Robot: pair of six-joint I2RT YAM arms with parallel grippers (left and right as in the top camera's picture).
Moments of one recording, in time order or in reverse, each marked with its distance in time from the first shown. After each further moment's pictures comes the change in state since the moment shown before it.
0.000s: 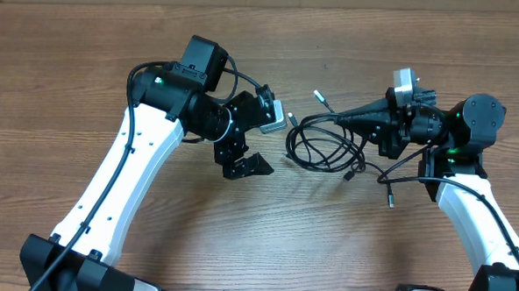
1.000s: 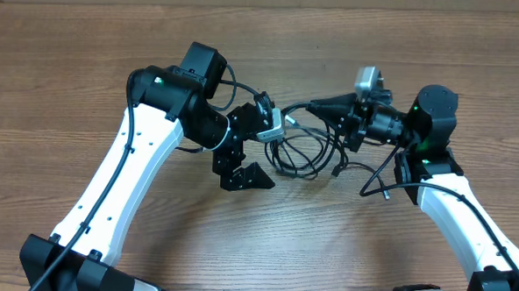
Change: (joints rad) left arm 0.000 0.000 0.000 -0.133 0.124 0.053; right arm 0.161 0.000 0.000 -0.268 0.407 -0.288
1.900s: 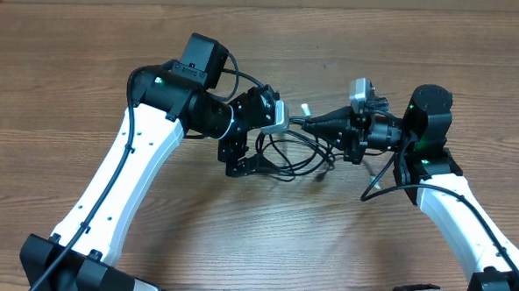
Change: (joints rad) left arm 0.000 0.000 0.000 0.173 0.002 0.049; right arm 0.016 -0.002 0.000 -0.169 -0.167 -0.087
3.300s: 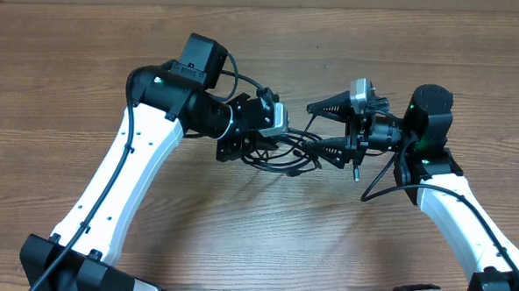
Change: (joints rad) left arm 0.000 0.000 0.000 0.006 -0.015 0.047; right arm -0.002 0.000 0.000 0.001 -0.030 0.005
